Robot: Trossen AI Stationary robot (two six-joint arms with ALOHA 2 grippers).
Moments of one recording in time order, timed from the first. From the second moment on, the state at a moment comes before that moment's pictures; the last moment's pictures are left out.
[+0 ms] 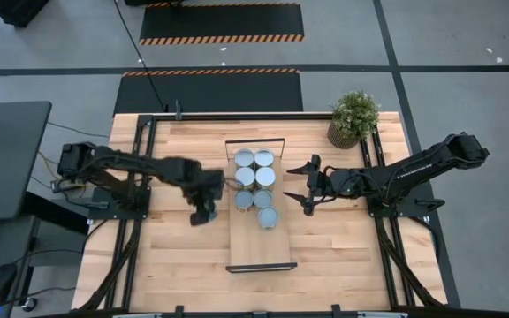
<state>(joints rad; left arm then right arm) 0.00 1.46 0.94 -0.81 0.25 -0.19 0.18 1.13 0.51 0.31 0.42 -0.02</state>
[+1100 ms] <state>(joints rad) -0.38 1.80 1.44 -0.69 -0.18 -0.05 0.18 1.13 0.51 0.31 0.42 -0.01</state>
